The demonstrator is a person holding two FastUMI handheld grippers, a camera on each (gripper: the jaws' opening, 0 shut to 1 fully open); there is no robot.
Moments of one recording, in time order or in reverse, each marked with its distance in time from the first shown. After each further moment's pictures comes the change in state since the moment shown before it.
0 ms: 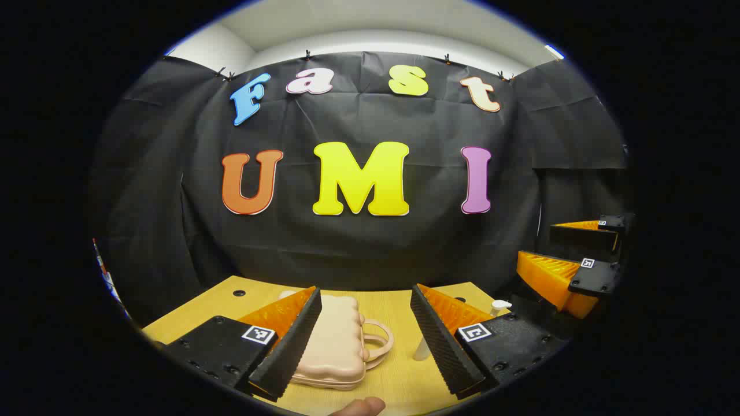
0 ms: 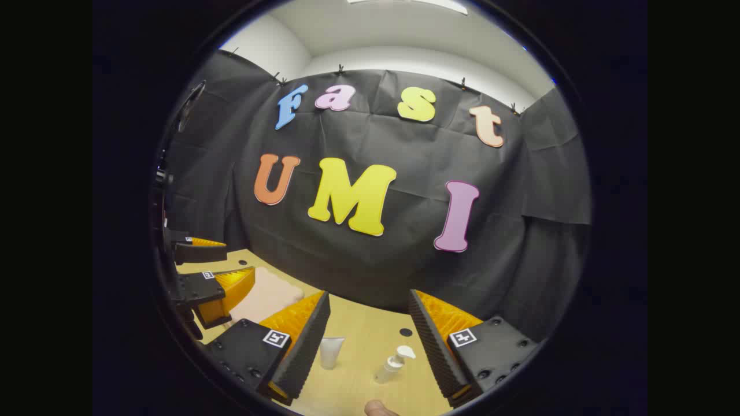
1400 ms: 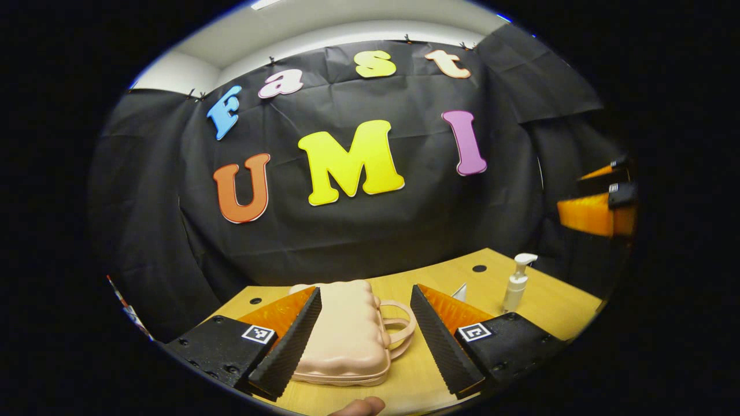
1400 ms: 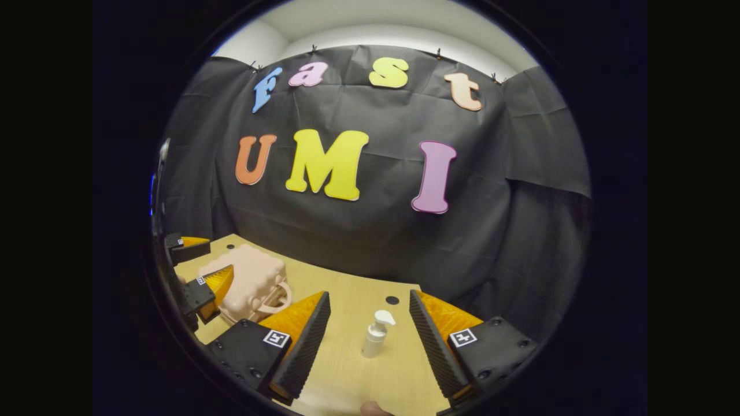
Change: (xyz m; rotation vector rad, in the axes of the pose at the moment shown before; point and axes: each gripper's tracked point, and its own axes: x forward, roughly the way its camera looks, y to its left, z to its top) left arm 0.028 0.005 -0.070 0.279 0.038 0.025; right arm -0.010 -0.060 -0.069 0.063 0.163 -0.105
